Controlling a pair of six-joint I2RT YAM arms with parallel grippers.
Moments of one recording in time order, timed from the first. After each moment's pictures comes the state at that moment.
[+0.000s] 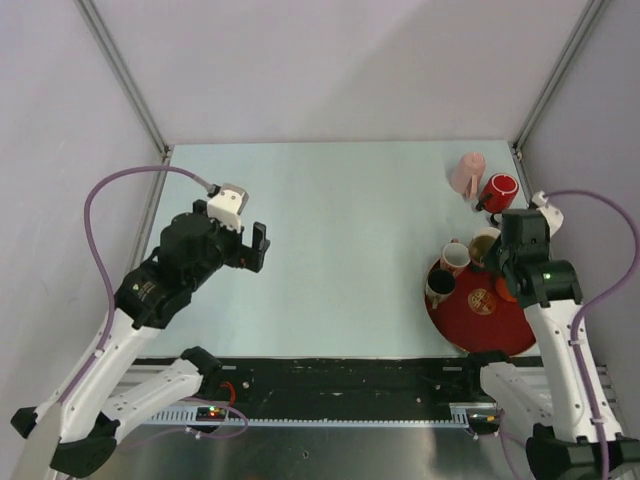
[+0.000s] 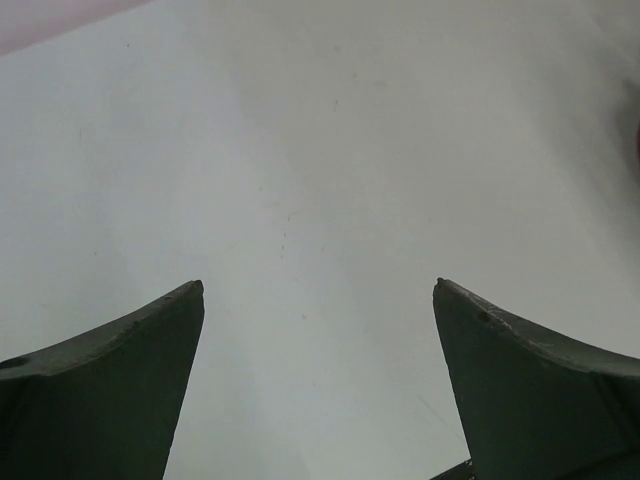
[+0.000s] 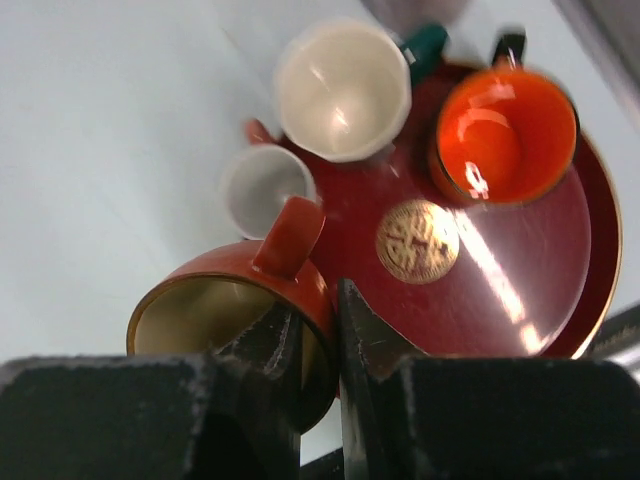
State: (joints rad) left arm -0.59 0.80 1.11 -0.69 -0.18 -0.05; right arm 0.15 0.87 1.12 -0.98 0.36 0.55
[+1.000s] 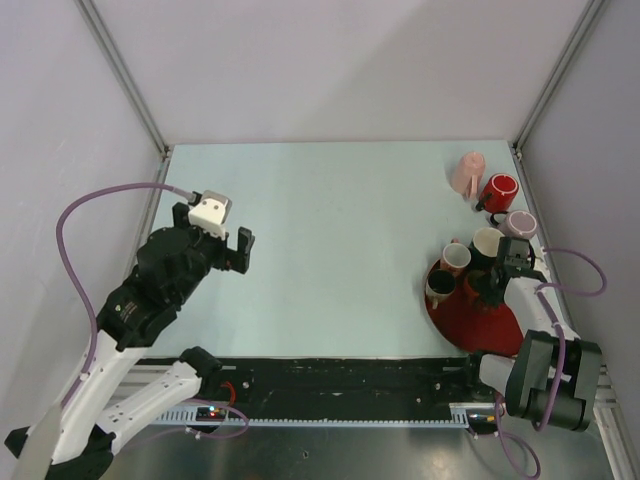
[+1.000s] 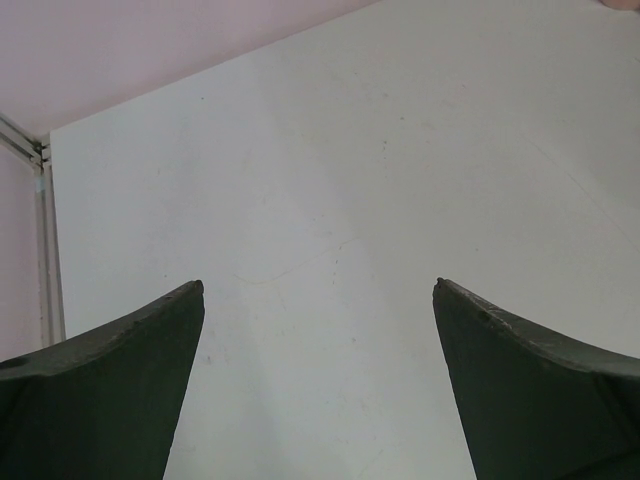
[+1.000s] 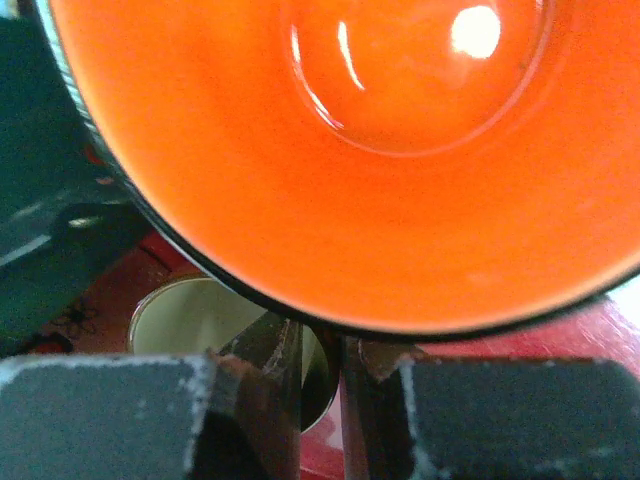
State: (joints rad) left arm -0.59 0.68 1.05 -0.65 -0.26 0.06; right arm -0.23 1.14 0.55 -0.52 0.16 0.84
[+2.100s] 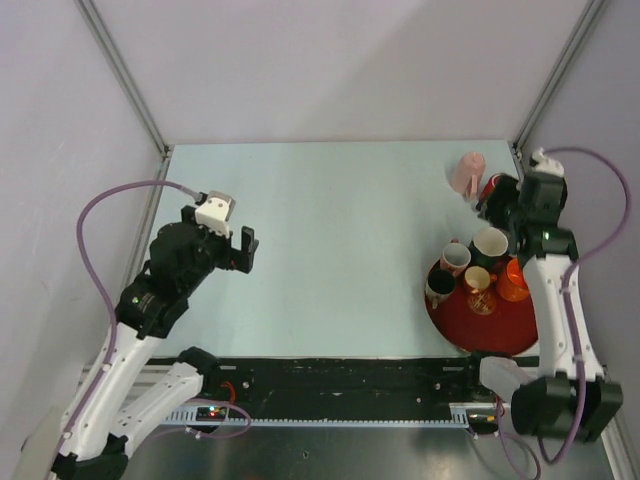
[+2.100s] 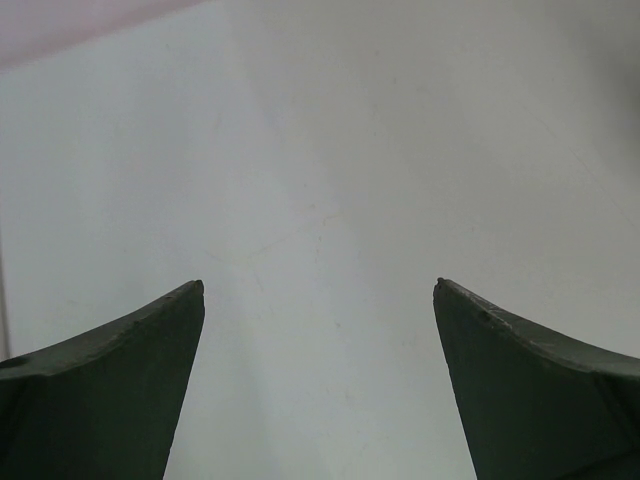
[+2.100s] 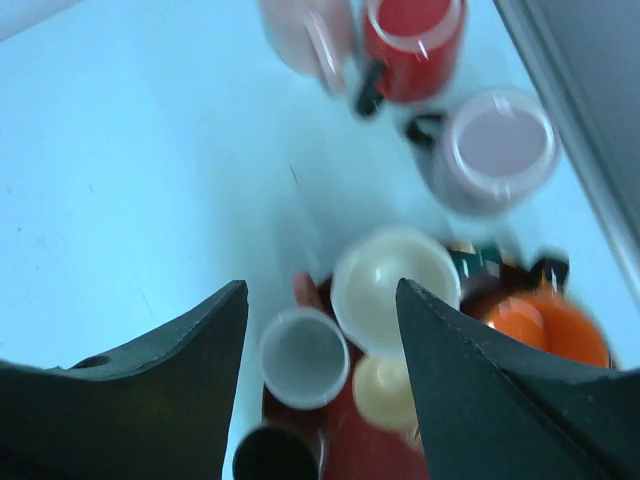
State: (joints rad) left arm -0.47 0.71 0.96 -0.58 -0.13 0.05; right arm -0.12 1.03 1.03 -0.58 0.10 0.32
